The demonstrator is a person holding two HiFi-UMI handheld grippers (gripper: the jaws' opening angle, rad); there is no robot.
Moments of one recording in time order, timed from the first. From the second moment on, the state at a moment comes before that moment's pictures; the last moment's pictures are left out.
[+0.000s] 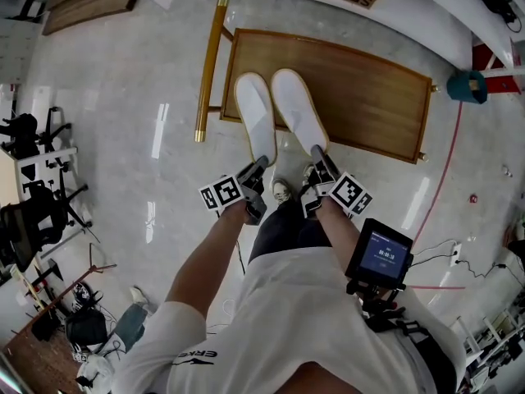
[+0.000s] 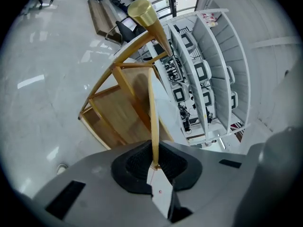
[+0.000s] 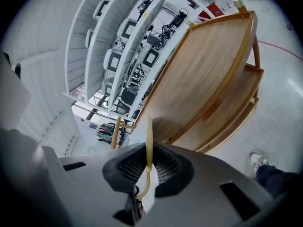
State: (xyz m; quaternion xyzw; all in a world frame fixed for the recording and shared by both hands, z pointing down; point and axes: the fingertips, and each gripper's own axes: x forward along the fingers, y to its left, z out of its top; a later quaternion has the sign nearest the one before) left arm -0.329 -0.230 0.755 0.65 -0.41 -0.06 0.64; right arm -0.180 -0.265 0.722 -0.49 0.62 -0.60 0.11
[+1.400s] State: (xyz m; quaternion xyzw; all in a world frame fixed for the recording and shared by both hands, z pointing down) left arm -0.341 -0.250 0.790 0.67 -0.36 -0.05 0.65; right arm -0.214 -0.277 0.773 -0.47 0.62 -0.62 0.09
